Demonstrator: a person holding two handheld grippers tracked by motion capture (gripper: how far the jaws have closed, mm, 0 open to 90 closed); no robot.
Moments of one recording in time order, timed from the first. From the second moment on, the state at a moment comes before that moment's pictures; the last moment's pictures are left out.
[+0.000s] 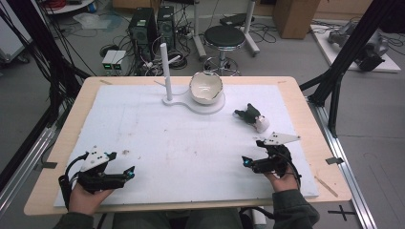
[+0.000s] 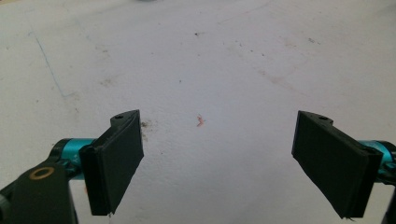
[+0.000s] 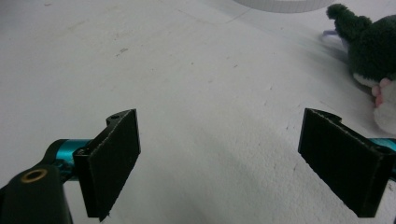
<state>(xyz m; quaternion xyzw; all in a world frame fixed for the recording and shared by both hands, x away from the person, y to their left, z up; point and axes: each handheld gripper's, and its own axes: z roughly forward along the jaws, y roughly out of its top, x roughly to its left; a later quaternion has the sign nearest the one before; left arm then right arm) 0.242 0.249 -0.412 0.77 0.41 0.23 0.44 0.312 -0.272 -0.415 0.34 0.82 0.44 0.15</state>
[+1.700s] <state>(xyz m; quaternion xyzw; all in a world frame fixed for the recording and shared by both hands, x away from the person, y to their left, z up) 0.242 0.243 -0.411 0.77 0.40 0.23 0.44 0.329 -0.288 -0.386 0.36 0.82 0.42 0.17</state>
